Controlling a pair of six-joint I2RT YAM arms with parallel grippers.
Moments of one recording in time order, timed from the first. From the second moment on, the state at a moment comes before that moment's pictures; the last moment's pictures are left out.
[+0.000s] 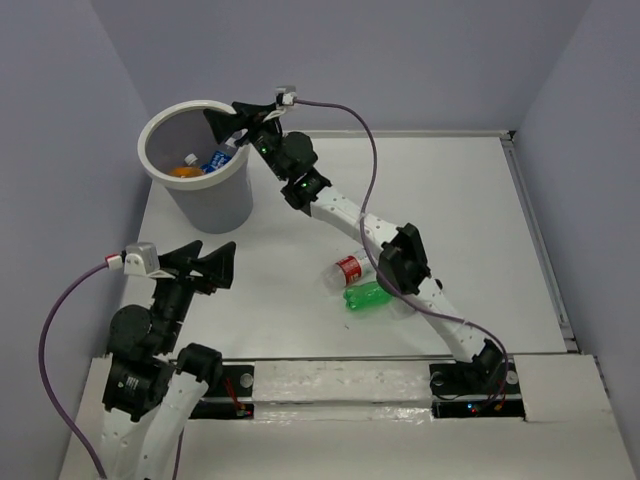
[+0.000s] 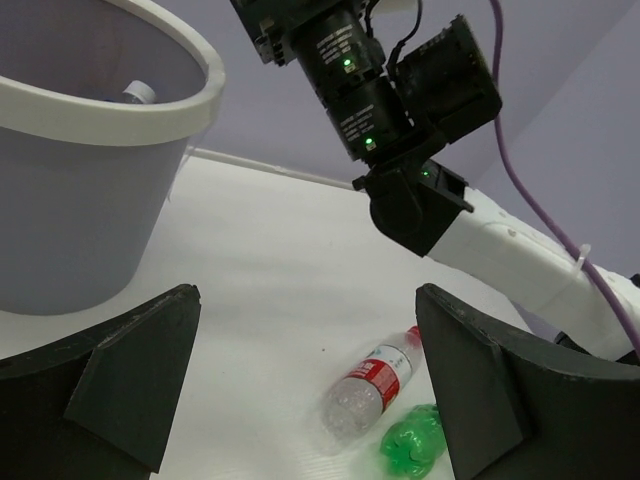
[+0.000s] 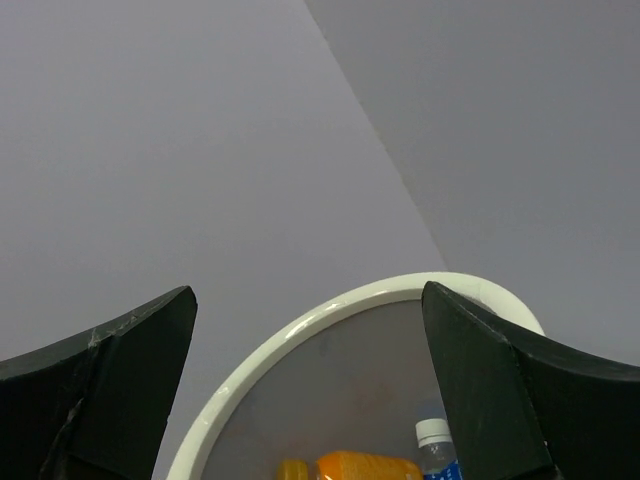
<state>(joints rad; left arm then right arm) -0.34 0.14 0.66 -0.37 -0.07 -0.46 0.86 2.63 2.62 0.58 0.10 0.51</state>
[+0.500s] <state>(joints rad) -0.46 0.62 0.63 -0.12 0.10 -0.52 0.81 1.61 1.60 0.39 0.14 0.32</state>
